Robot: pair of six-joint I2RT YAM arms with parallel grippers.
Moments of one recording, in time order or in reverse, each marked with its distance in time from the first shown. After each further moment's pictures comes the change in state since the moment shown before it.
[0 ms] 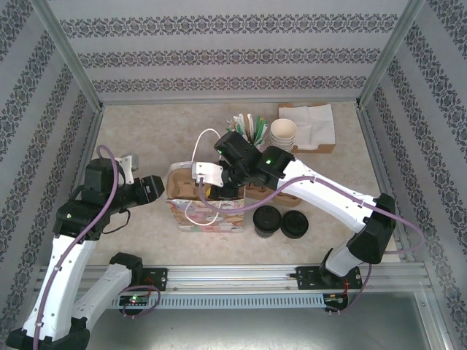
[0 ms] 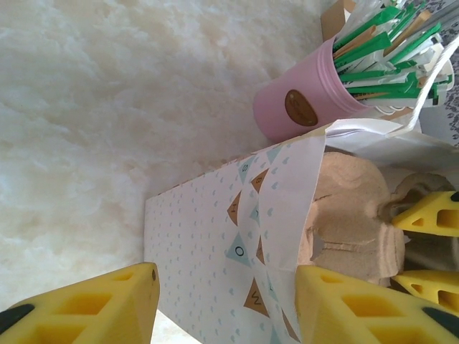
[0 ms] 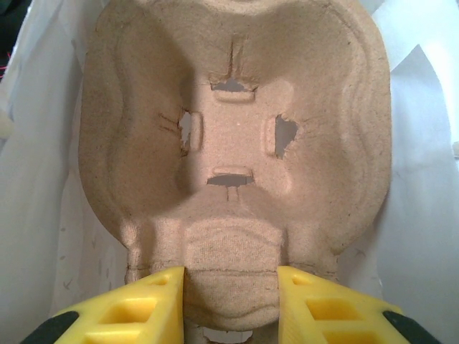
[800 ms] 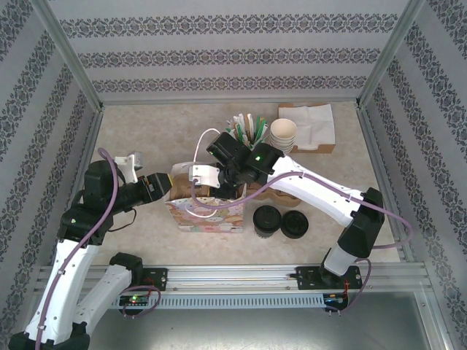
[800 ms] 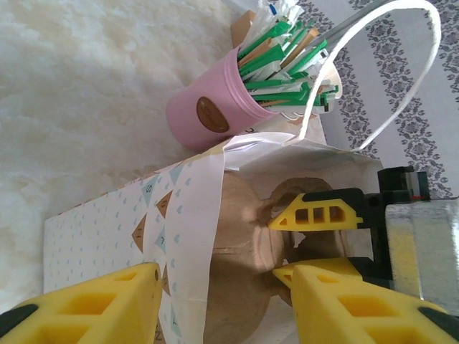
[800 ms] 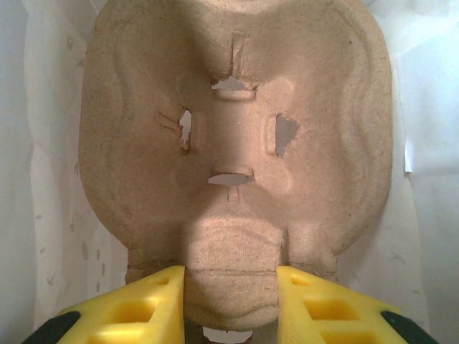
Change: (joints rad) left arm 0.000 -0.056 -0.103 0.217 0.206 -0.110; right arm 0.011 0.090 0.085 -0.124 0.044 -0.004
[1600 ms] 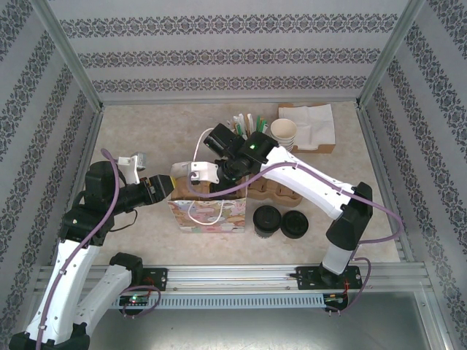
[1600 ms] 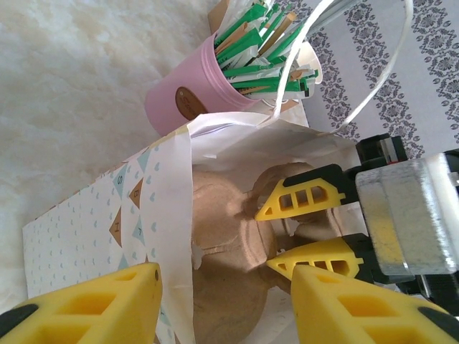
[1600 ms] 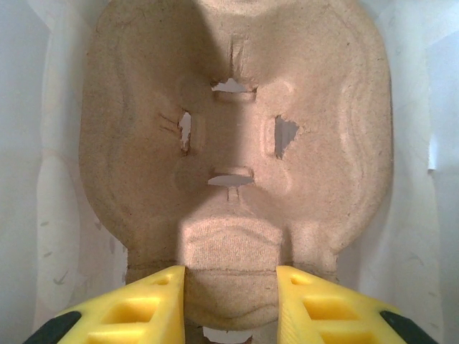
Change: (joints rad) left arm 0.000 -0.004 -0.021 0.024 0.057 0.021; right arm -0.034 0.098 0.160 -0.182 -0.082 -0.038
